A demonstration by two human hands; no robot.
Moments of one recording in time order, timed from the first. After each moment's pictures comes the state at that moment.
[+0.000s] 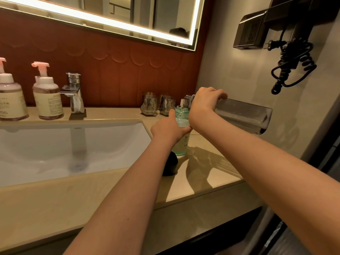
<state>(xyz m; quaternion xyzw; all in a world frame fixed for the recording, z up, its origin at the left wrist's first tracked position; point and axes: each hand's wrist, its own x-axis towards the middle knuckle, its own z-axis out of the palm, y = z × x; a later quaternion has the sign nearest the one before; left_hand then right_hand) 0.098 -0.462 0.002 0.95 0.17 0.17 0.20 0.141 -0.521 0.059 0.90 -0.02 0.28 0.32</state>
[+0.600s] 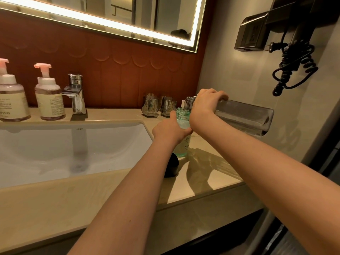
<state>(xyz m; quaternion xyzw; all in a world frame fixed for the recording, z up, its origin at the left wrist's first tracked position) 0.097 -0.463 0.004 0.95 0.17 0.16 0.22 0.133 -0.522 0.061 0.90 0.00 0.27 0.33</state>
